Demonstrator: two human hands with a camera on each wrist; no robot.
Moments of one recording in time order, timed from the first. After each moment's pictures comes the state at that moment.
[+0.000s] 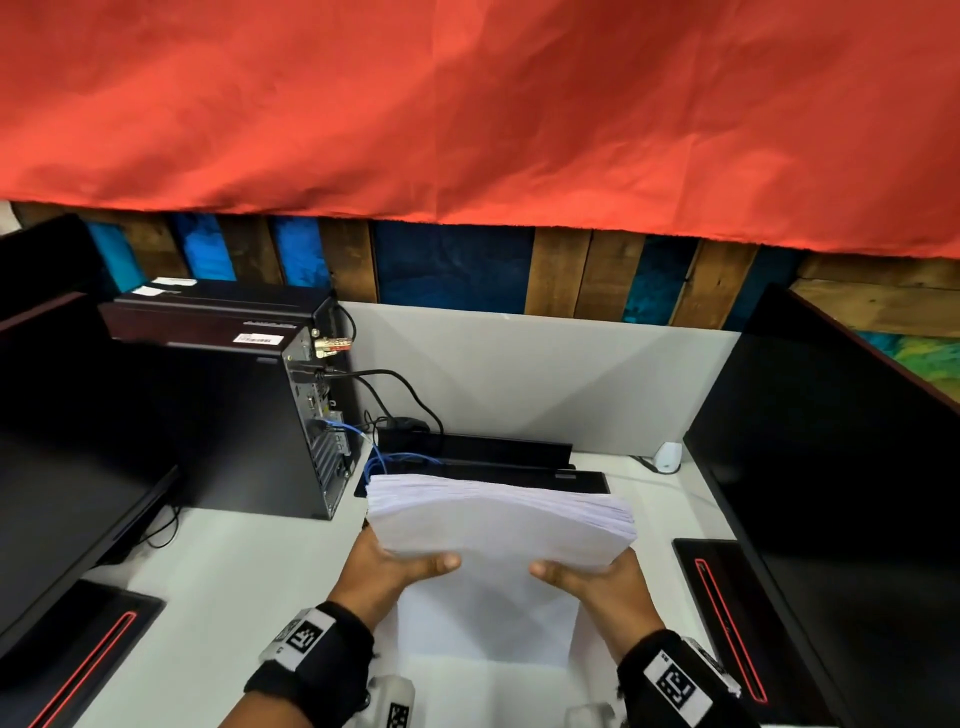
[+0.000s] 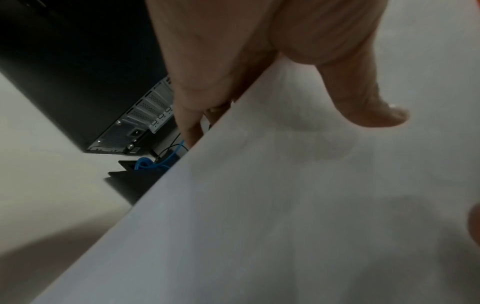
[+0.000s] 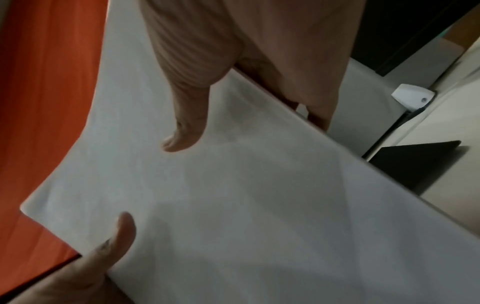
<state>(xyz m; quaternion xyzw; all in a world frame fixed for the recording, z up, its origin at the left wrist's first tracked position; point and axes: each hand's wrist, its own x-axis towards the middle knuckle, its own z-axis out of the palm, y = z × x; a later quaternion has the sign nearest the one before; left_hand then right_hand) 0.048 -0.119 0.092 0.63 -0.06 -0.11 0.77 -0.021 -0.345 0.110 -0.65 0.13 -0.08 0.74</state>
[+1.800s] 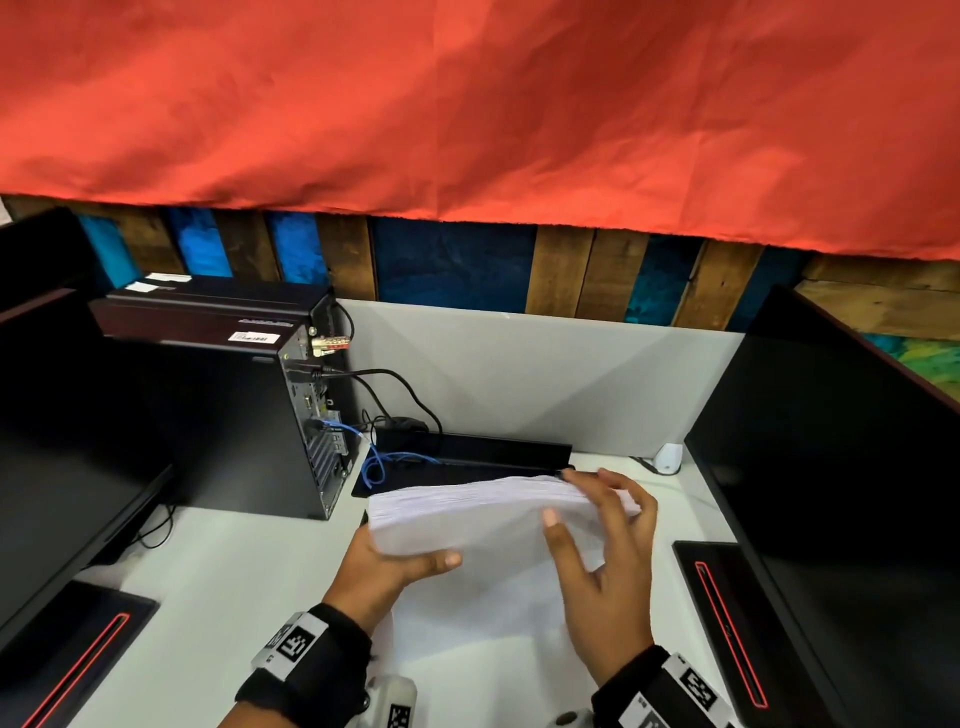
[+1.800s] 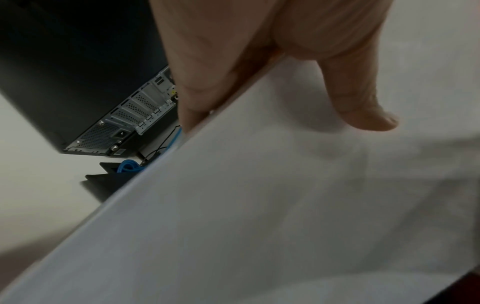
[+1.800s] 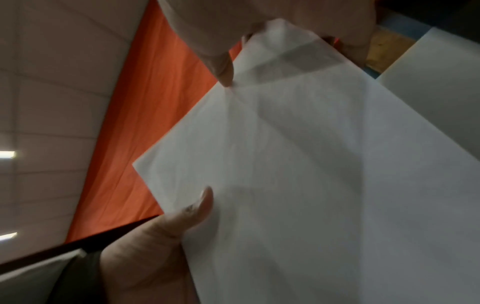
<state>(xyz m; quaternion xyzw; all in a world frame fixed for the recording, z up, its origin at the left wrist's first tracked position) 0.050 -0.119 0.100 0.62 -0.06 -0.11 0.78 -0.025 -0.315 0.140 -0.80 0.04 -0.33 0.49</state>
